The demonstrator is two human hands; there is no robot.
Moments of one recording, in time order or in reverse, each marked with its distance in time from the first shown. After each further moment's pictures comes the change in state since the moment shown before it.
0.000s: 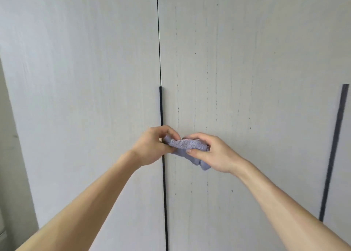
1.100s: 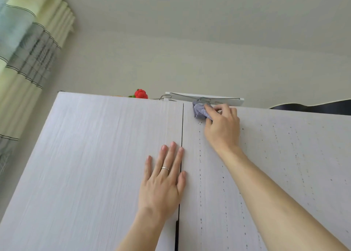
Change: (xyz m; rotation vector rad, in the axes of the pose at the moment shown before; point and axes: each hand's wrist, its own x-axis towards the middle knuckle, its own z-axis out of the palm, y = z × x) left_hand 0.200 0.047 -0.098 1.109 0.996 0.397; right_hand 0.290 -0.204 -0.150 -0.526 1.234 -0.824
